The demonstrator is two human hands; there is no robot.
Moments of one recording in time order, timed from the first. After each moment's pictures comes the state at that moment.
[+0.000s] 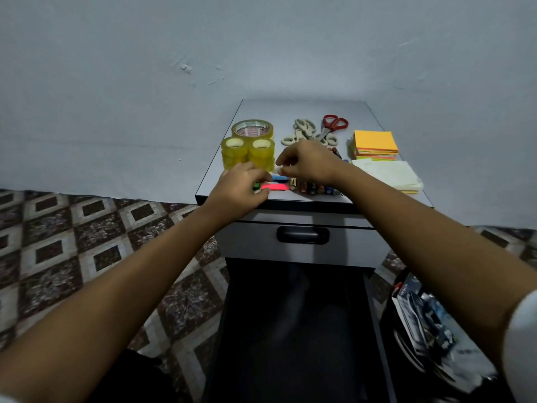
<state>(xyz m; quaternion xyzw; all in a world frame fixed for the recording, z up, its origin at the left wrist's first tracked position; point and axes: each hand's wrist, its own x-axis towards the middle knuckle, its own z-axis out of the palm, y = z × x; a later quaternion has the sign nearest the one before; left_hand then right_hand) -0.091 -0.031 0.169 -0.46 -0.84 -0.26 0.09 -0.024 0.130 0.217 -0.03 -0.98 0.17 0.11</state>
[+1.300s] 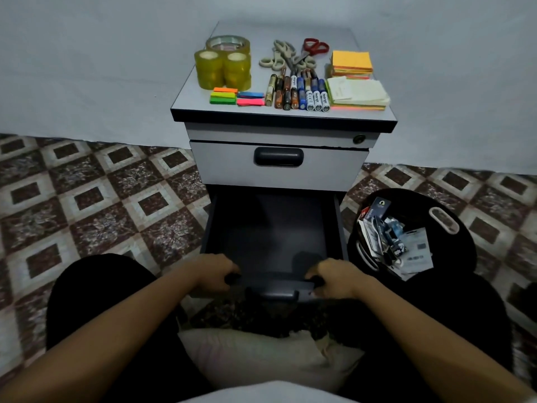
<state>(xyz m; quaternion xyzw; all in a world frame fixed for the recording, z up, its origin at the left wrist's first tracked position) 0.044 -0.134 -0.013 -0.52 -0.79 0.11 -0.29 0.215 0.090 -0.013 -0.09 -0.95 0.12 -0.28</state>
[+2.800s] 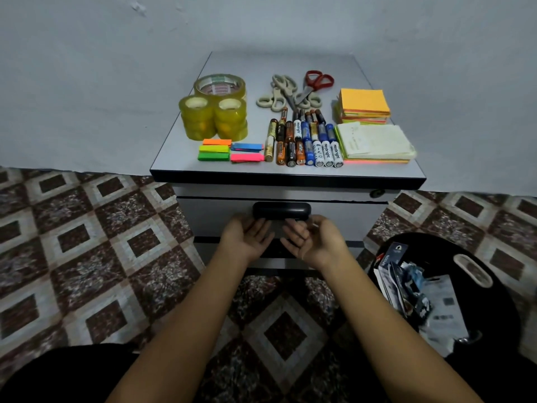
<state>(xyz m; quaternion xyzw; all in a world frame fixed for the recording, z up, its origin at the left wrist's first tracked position) -0.037 0.017 0.051 0.22 -0.43 -0.77 -0.42 0.050 0.120 0.055 -0.41 -0.28 0.87 0.07</state>
